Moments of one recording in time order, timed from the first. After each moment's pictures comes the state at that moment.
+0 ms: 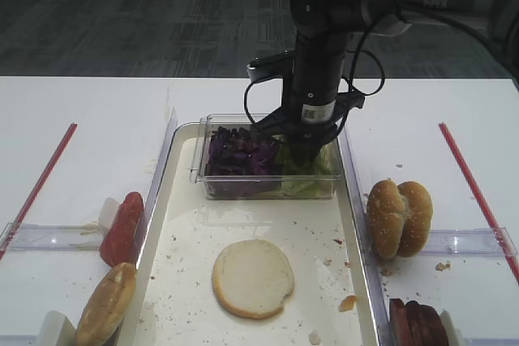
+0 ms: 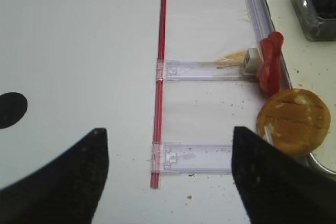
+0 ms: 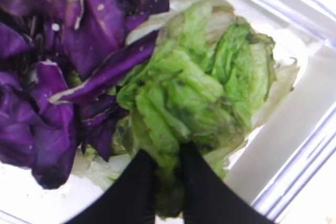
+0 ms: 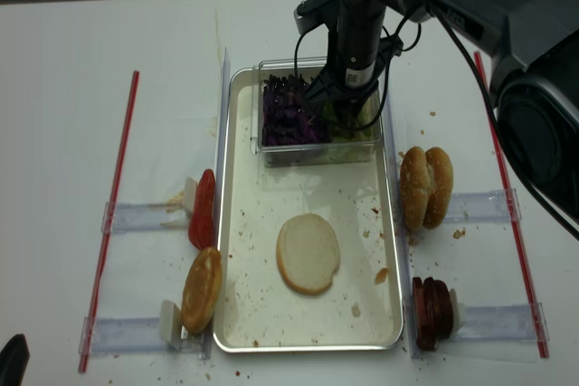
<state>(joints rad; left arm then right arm) -0.02 -0.02 -0.49 0.08 1.18 -0.13 0.46 2.25 -1.84 0.06 1.15 -0.07</state>
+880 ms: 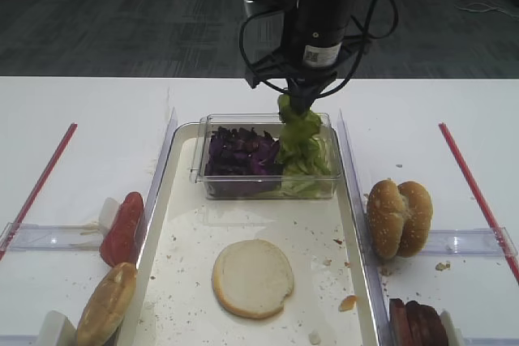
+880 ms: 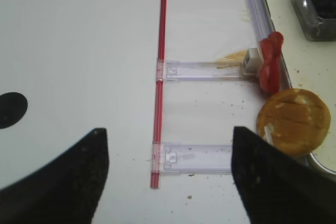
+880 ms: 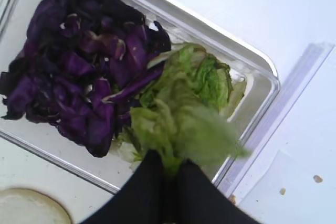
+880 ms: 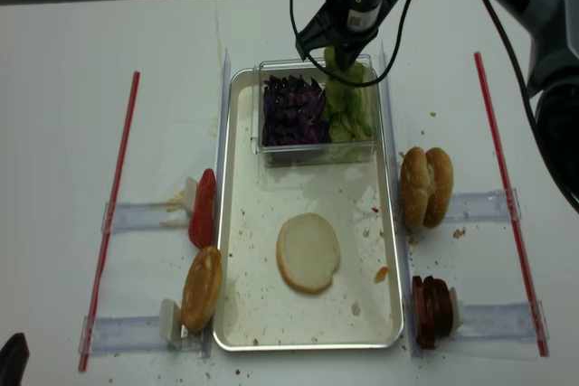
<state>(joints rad) -0.02 -0.02 -0.49 0.08 1.18 -0.13 0.46 2.14 -1.94 0.06 1.22 -0.07</state>
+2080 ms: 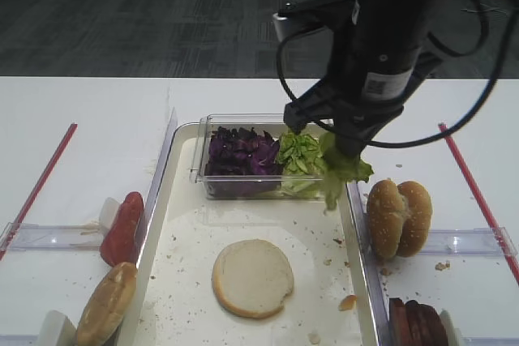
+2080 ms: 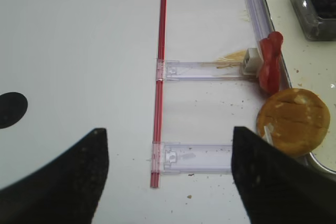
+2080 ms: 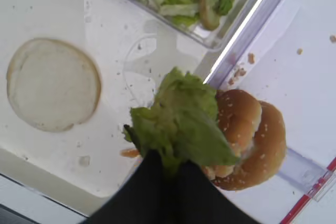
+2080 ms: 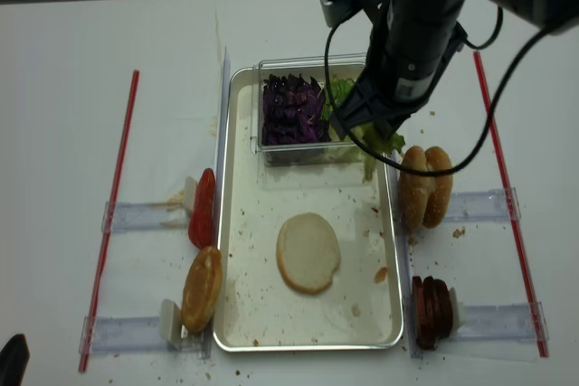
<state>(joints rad) -0.02 -0.02 -0.49 0.08 1.18 -0.13 0.54 1.69 -1.39 0.02 1.18 -0.02</state>
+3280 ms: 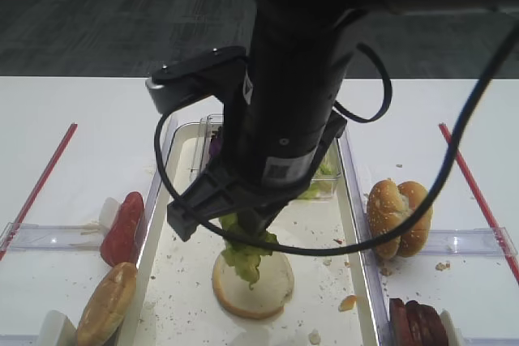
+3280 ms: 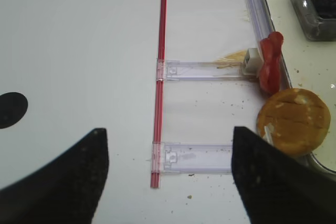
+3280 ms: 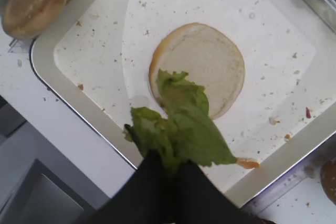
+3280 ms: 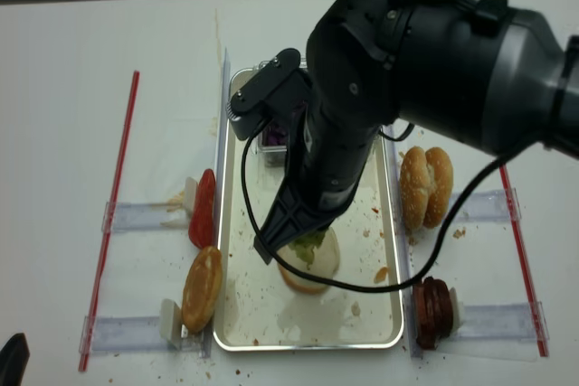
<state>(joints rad) -0.02 -0.02 -0.49 0.08 1.18 -0.13 0.86 1.69 -1.34 0.08 1.09 0.06</state>
